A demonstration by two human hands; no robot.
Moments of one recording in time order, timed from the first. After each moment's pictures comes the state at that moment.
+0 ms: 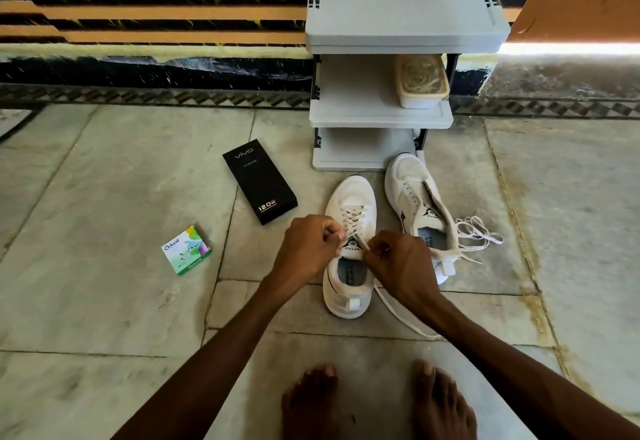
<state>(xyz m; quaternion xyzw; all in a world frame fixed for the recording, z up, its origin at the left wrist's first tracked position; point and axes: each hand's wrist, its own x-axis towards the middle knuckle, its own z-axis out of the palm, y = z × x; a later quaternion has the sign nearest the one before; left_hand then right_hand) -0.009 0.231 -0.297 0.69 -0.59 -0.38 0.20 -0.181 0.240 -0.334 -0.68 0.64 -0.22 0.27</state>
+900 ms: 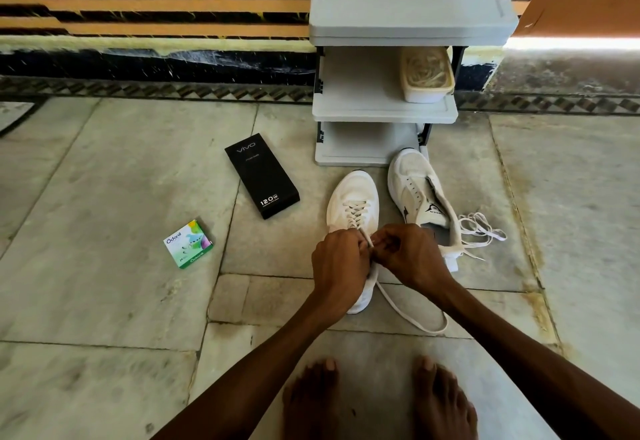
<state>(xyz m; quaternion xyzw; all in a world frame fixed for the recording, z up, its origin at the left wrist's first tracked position) -0.063 0.255 -0.323 0.75 -0.59 -0.29 0.11 -0.195 0.228 -0.336 -0.69 0.61 -0.20 0.34</state>
